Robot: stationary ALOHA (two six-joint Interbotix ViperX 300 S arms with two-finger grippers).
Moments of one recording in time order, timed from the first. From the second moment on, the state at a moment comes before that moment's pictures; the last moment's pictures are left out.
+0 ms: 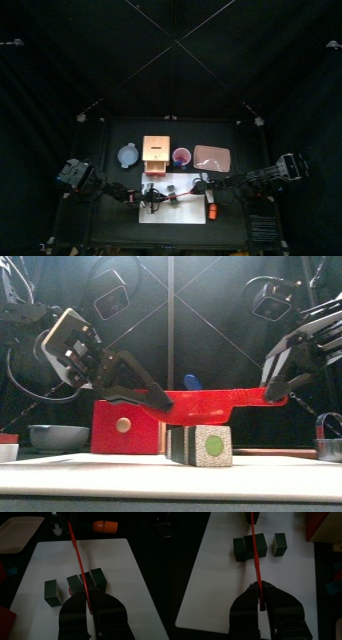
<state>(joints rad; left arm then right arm) -0.38 0.23 0.83 -0.57 -0.72 0.34 0.08 -0.27 1.05 -0.24 -0.13 0.19</state>
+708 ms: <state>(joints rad) -0.39 0.22 0.83 -0.58 -0.72 0.34 0.04 -0.23 1.02 -0.33 -0.13 0.19</state>
